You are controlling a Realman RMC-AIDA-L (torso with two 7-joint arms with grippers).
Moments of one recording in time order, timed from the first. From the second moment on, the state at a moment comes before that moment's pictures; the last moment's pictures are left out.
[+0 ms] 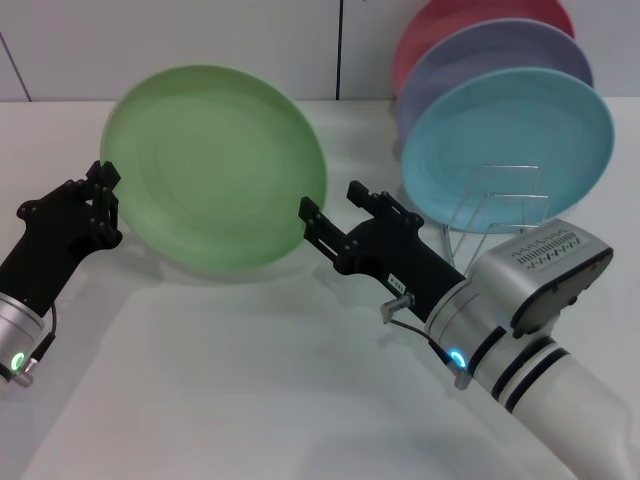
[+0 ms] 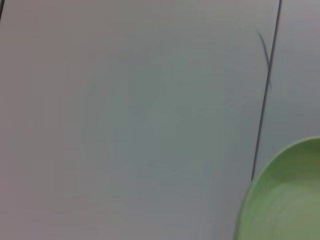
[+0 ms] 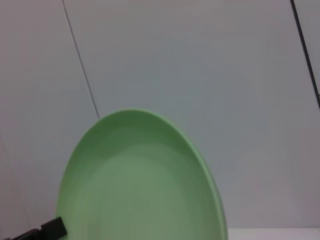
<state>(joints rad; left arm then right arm) -0.51 -2.08 1.04 -0.08 -2.50 -1.36 2.66 0.49 2.08 0.40 0.64 -2.09 -0.89 0.11</state>
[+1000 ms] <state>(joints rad) -0.52 -2.08 0.43 -0.24 -2.08 -1.39 2.94 0.50 2.09 0.43 0.65 -2.08 -0.89 0.11</state>
